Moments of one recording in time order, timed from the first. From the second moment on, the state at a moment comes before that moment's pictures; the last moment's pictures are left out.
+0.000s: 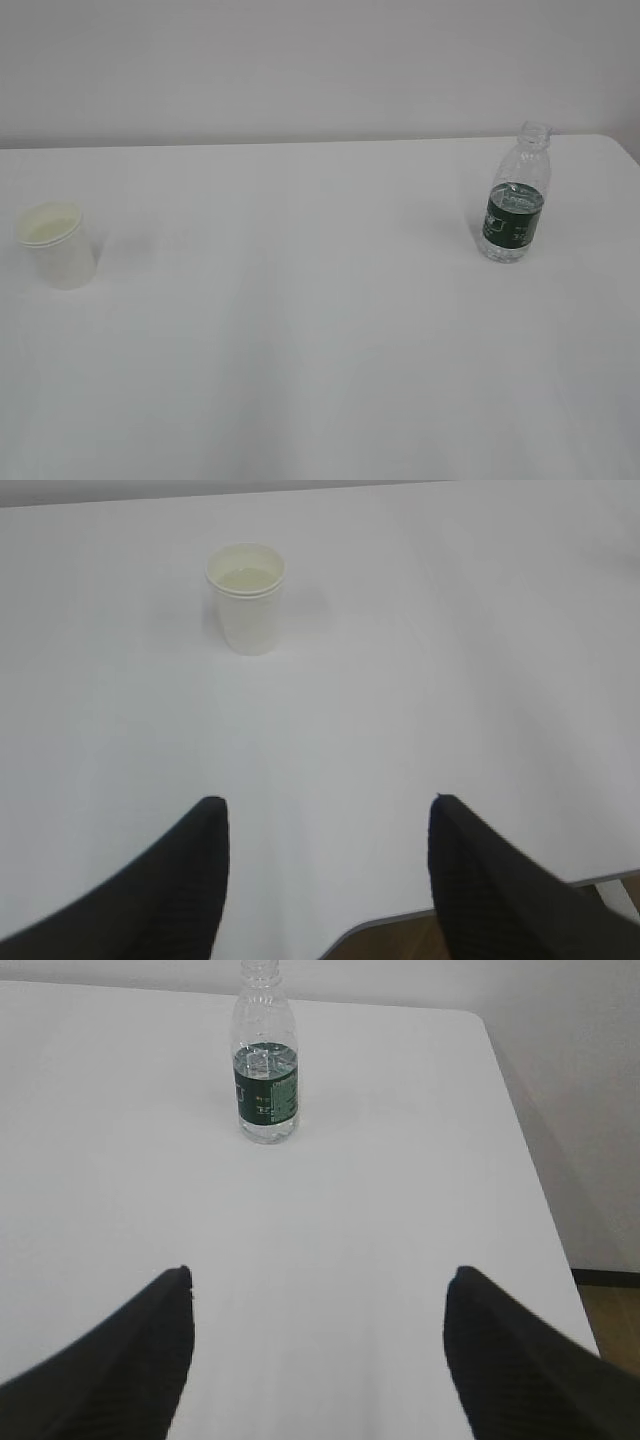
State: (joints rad) left arm 0.07 0.00 -0.53 -0.20 1.11 0.11; right arm 0.04 0.13 -0.46 -0.04 0.88 -0.07
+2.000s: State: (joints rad) left arm 0.07 0.00 -0.53 -0.20 1.11 0.11; right arm 0.04 -0.02 -0.50 -0.05 1.13 -0.07
